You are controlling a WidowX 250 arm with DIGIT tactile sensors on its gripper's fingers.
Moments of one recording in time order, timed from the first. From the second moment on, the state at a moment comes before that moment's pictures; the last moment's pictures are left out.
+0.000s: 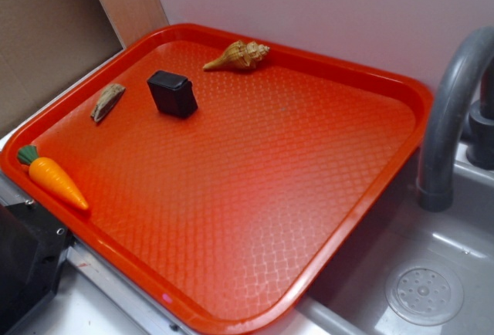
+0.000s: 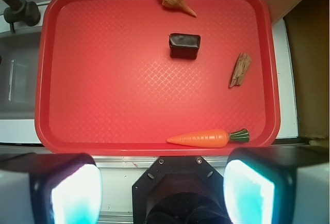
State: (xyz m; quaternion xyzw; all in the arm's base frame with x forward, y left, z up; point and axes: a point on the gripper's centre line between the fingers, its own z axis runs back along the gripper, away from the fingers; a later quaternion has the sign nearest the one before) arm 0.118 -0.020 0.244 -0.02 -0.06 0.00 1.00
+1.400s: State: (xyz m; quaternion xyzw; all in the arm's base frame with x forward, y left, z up) arm 0.210 0.083 0.099 -0.01 -0.03 0.26 0.97
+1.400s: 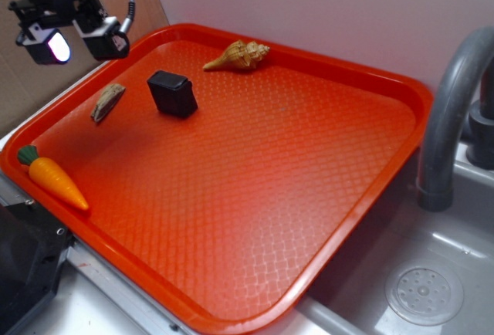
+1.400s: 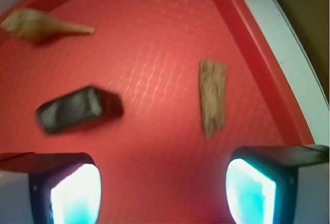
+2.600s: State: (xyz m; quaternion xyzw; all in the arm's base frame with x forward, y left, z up) arm 0.222 0.109 0.015 0.02 0.00 0.28 0.96
